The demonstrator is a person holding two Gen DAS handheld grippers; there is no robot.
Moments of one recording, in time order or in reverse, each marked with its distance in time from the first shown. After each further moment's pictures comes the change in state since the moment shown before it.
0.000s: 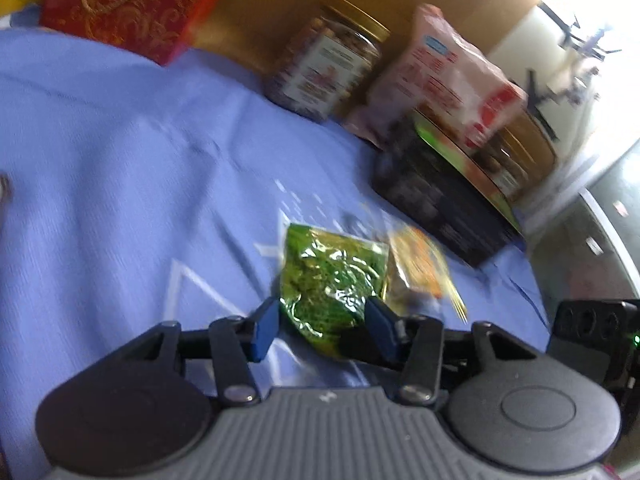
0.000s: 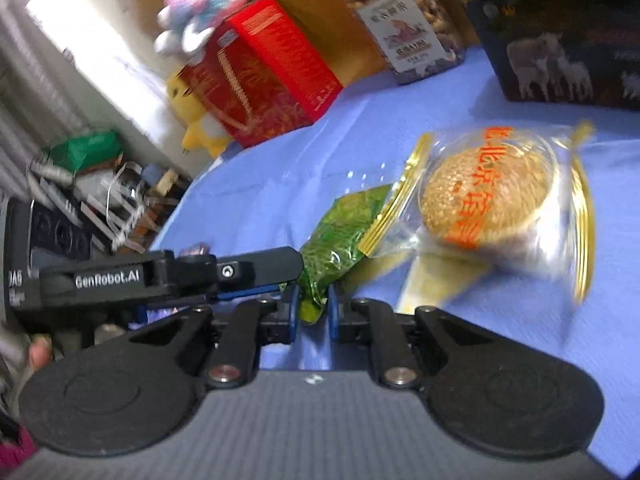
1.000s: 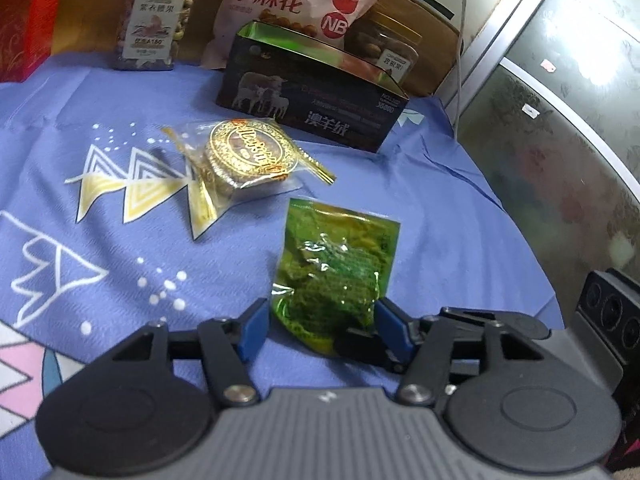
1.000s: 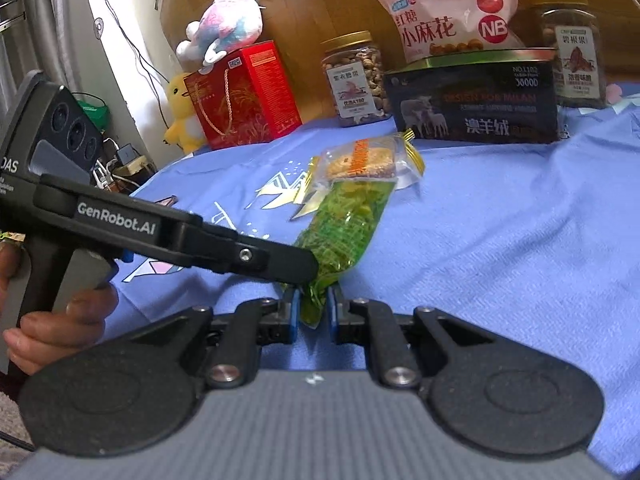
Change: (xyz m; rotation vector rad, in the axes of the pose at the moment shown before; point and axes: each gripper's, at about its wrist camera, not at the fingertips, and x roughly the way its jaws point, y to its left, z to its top) left arm 0.027 -0.102 -0.065 0.307 0.132 -0.058; right arm -0.096 0.002 -0.091 -0.179 -0.194 -0.219
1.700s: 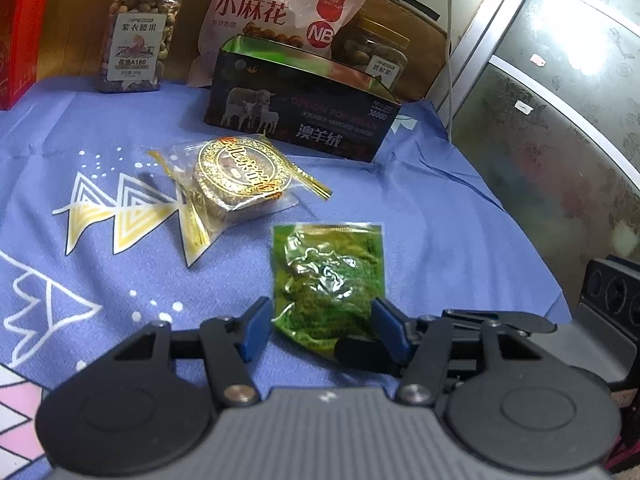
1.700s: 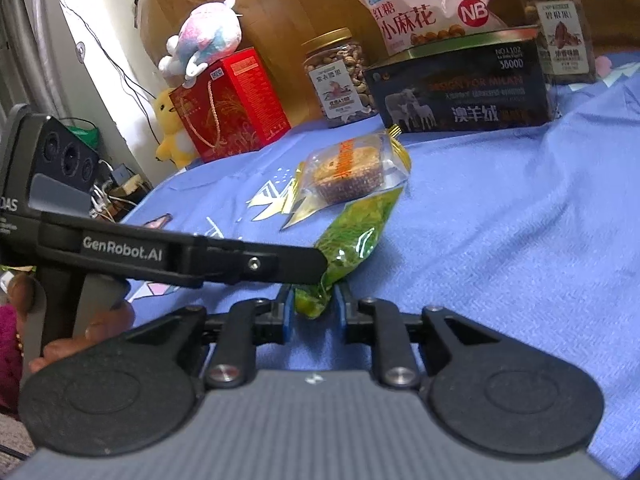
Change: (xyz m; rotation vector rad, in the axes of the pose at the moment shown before) left arm 0.008 -0.001 0.002 0.062 -0.040 -0.001; right arm 0.001 -0.007 0.005 0.068 -0.003 -0.005
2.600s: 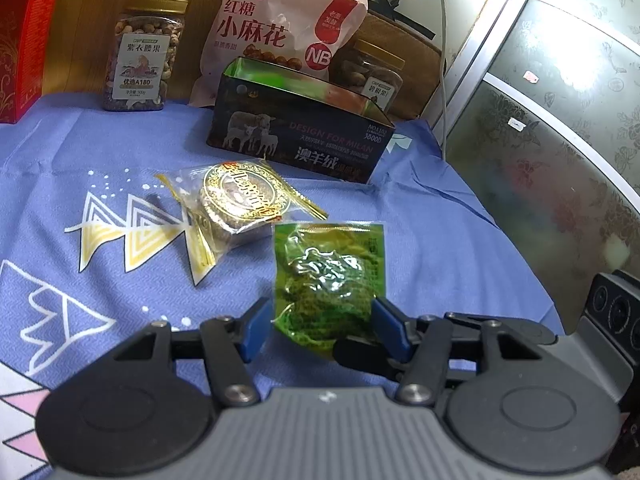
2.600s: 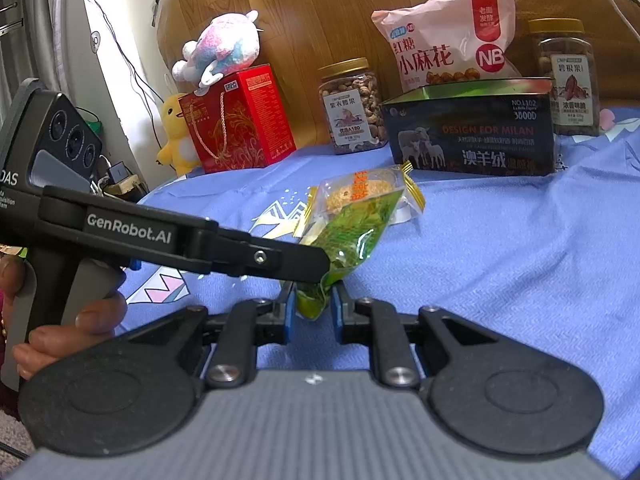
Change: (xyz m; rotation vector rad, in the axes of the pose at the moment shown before) left arm -0.015 -0.001 0.005 -0.006 -0.046 -0.010; right arm -0.005 0.017 0.004 -0.078 -0.071 -0.032
